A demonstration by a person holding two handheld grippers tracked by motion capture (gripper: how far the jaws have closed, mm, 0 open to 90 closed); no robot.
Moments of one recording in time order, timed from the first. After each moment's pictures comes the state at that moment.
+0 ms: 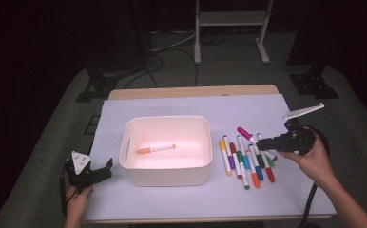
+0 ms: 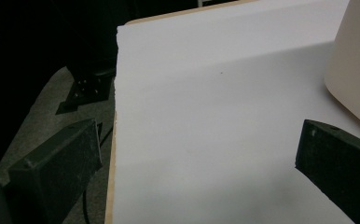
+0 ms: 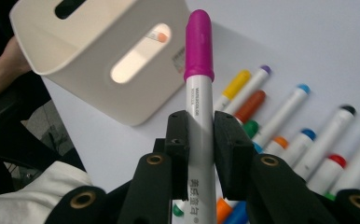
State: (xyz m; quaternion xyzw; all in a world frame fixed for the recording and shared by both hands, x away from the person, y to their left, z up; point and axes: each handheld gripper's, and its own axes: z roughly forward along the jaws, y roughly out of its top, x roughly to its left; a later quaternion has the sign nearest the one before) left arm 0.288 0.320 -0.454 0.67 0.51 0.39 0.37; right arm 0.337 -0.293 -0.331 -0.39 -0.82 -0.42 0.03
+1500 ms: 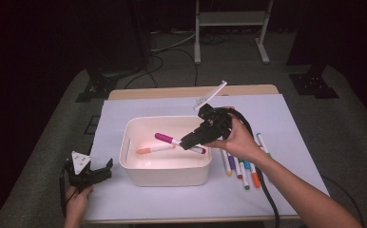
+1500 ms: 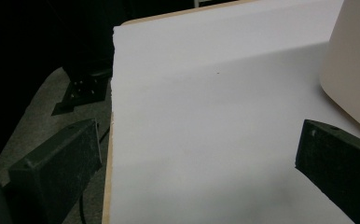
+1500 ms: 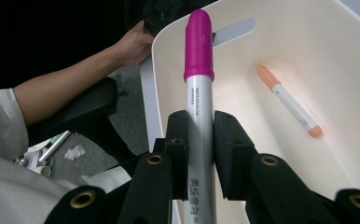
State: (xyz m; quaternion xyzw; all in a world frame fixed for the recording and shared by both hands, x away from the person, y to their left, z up) left arm 0.288 0.320 -0.453 0.67 0.51 0.38 0.37; right arm 0.358 -0.088 -0.273 -0.17 -0.89 -0.41 0.12
